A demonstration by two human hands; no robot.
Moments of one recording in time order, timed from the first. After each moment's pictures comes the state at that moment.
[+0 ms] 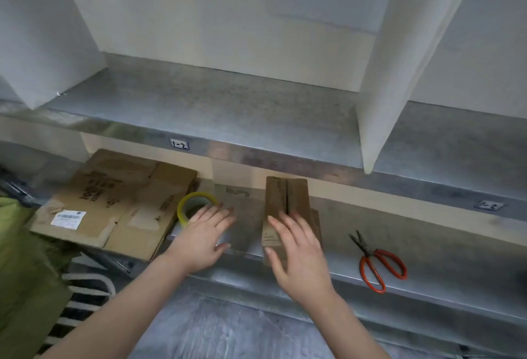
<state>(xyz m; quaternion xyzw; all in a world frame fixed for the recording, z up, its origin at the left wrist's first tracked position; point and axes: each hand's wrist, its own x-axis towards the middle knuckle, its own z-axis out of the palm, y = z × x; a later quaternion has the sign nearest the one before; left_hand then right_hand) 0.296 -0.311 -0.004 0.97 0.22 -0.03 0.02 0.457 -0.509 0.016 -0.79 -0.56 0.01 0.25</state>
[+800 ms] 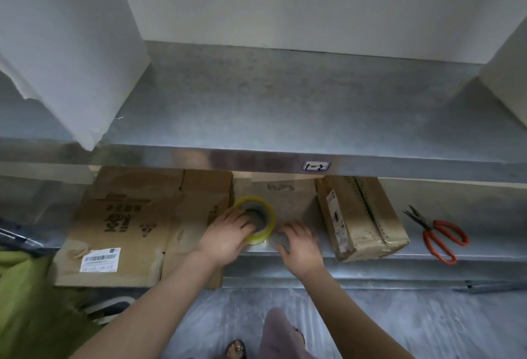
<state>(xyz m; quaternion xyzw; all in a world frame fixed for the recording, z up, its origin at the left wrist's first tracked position) 0.241 -0.163 -0.067 1.00 0.06 -0.03 0.06 0.370 -0.339 -0.097 -0.90 -0.39 0.20 0.10</state>
